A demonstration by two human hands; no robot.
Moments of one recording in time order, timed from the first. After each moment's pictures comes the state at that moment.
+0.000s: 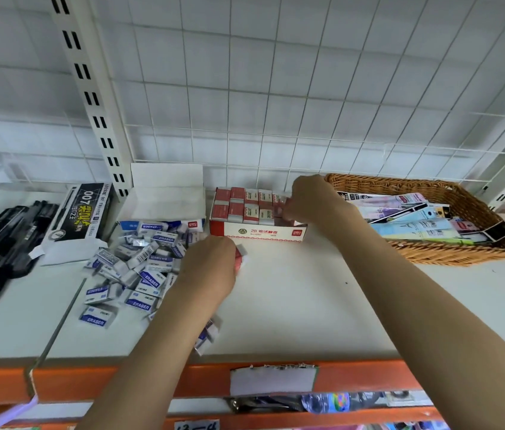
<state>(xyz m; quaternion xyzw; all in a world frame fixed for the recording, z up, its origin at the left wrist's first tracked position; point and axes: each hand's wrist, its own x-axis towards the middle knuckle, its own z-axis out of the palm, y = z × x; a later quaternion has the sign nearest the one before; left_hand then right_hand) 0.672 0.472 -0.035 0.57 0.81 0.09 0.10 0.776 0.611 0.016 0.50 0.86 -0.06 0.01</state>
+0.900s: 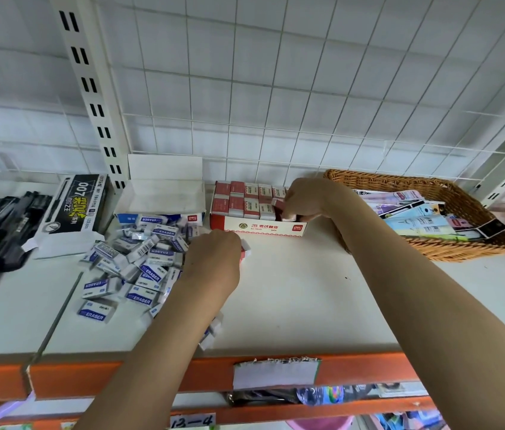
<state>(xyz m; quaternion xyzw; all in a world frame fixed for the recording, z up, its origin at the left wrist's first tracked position) 0.675 0.471 -0.032 0.58 0.81 0.07 0.09 0.769 0.628 0.012 0.52 0.81 -0.26 0.07</state>
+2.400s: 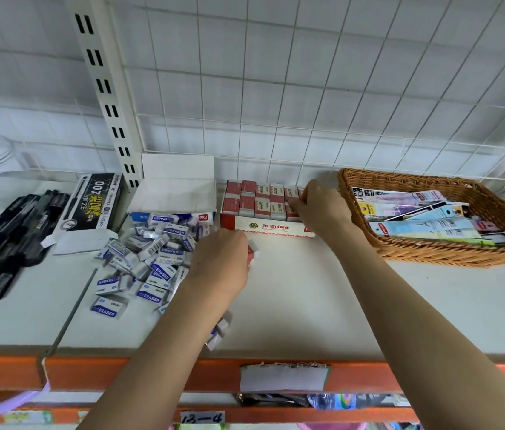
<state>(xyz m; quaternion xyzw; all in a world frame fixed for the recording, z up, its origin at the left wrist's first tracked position) 0.672 0.470 -0.036 0.57 0.81 0.13 0.10 0.775 0.627 -0.031 0.56 0.81 -0.11 -0.11</state>
